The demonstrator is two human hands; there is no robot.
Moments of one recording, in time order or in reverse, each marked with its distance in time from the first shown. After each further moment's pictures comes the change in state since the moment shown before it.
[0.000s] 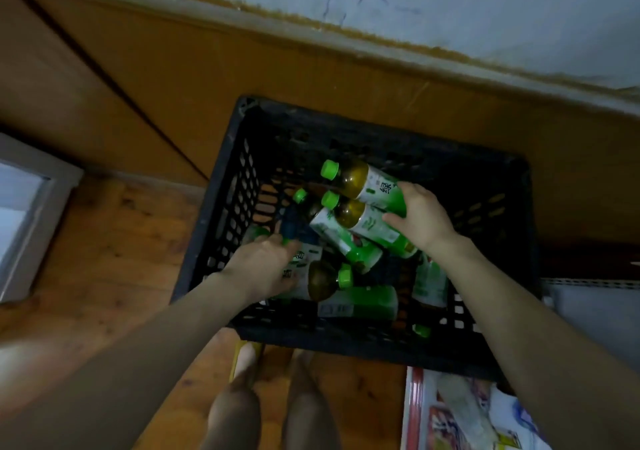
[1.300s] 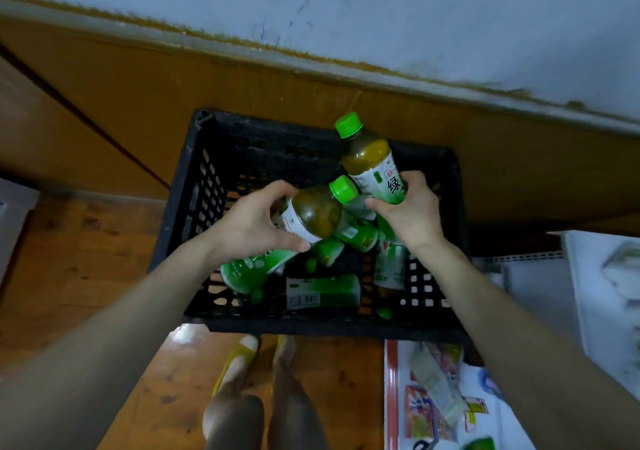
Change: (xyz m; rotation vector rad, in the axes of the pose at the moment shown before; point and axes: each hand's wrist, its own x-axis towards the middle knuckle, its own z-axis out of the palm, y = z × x) left_hand -0.011 0.034 -0.072 -0.889 0.235 0.174; right_hand -0.056 0.010 -0.043 0.477 0.330 0.141
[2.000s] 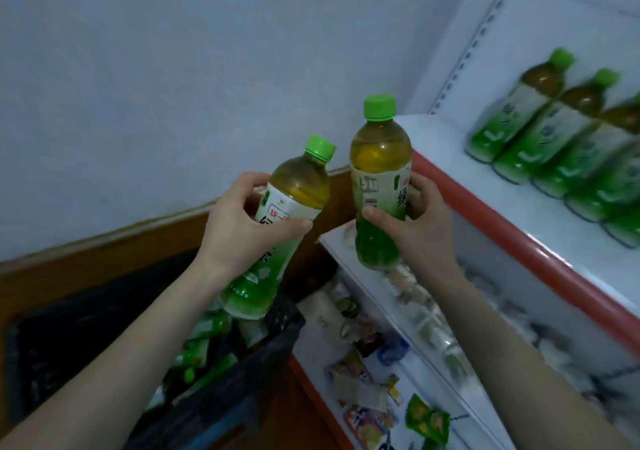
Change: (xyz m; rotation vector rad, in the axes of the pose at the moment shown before) left_hand -0.134 0.278 0.058 -0.168 -0.036 0.622; right_hand -0.287 -0.064 -0.249 0.345 0.886 -0.050
